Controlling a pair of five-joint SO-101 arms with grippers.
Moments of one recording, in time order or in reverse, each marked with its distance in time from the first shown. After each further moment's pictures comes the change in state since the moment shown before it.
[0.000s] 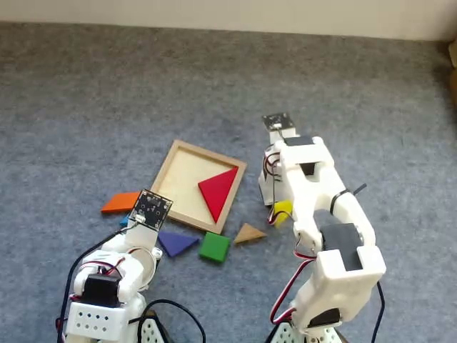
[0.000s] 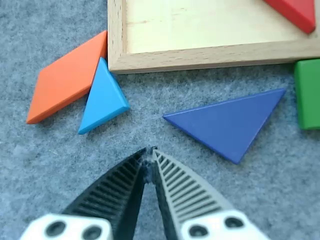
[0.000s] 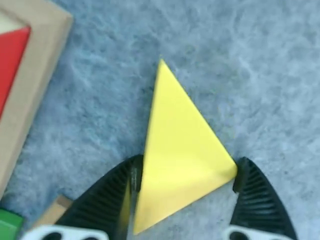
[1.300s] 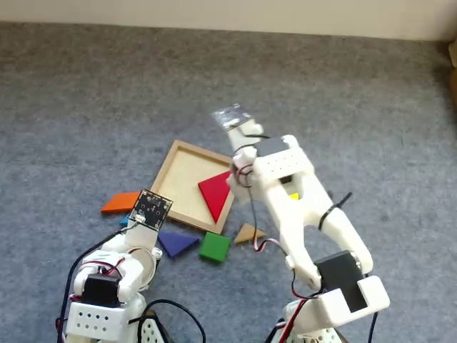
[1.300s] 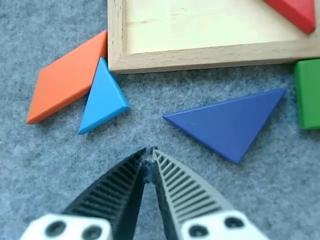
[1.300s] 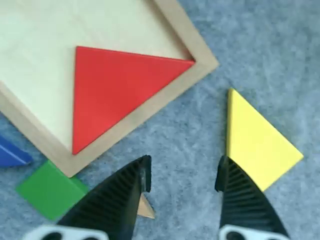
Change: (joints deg) left arm 0.0 0.0 0.0 0.0 0.0; right arm -10.6 -13.3 0.2 1.6 6.0
